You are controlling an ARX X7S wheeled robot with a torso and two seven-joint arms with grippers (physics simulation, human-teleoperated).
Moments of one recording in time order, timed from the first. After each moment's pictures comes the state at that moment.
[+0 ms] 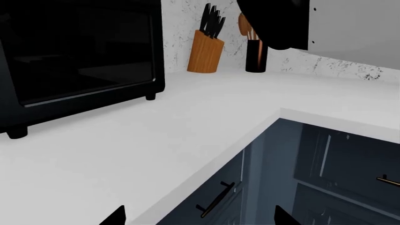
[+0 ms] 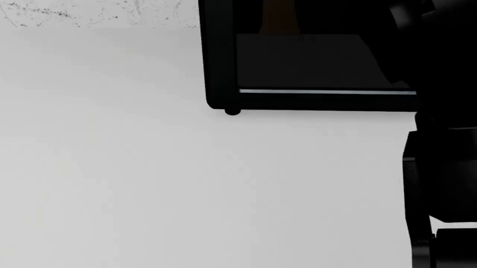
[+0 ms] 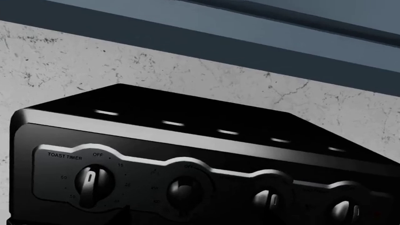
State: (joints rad) left arm -0.46 -0.96 1.23 1.02 -0.74 -0.14 -0.52; right arm 1.67 0.25 -0.46 0.39 0.57 1.02 0.32
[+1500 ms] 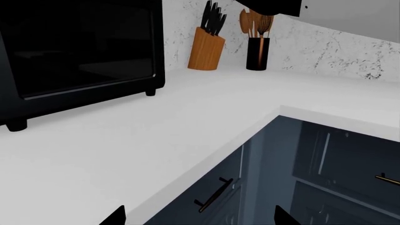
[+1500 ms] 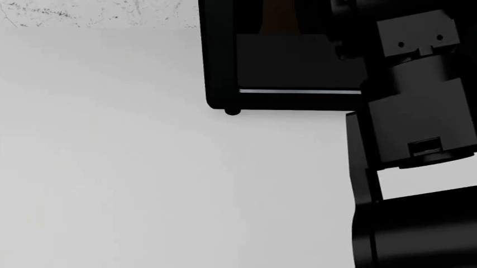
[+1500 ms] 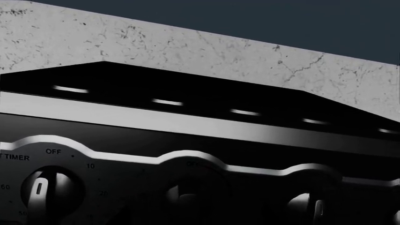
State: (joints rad) left arm -0.47 -0.97 1.32 1.00 -0.69 -0.09 -0.56; right arm 1.78 0.10 -0.54 1.03 0.45 0.62 0.17
